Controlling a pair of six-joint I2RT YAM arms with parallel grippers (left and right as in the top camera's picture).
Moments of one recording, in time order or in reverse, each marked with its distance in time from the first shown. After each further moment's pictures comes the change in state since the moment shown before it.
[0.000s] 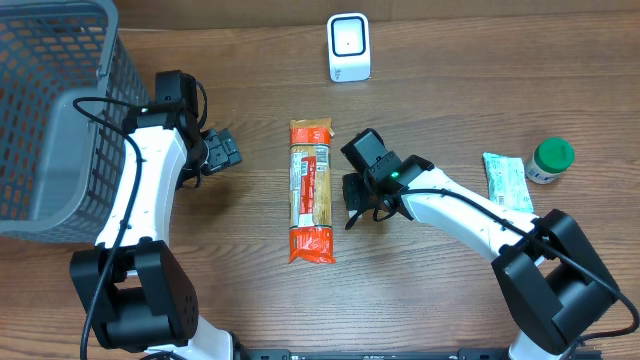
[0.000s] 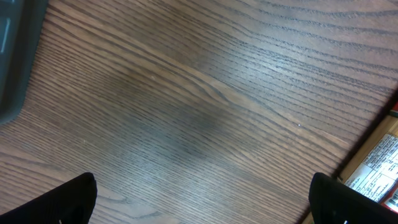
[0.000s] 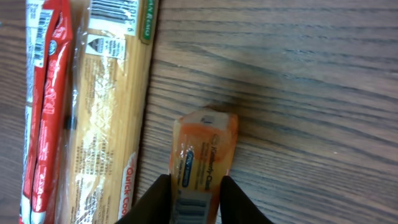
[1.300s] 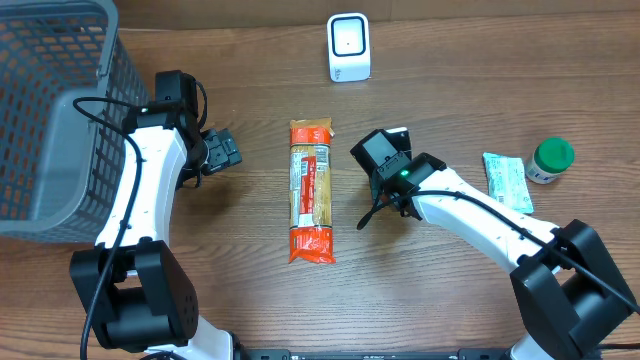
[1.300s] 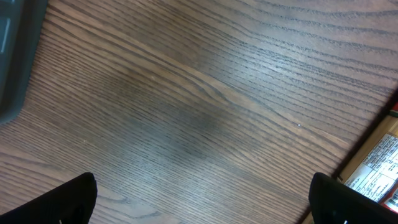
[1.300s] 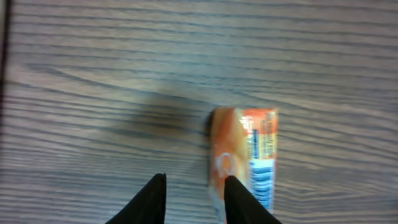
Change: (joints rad) left arm 0.000 0.000 0.000 0.000 0.000 0.000; right arm -0.018 -0.062 -0.005 -0.158 0.356 -0.058
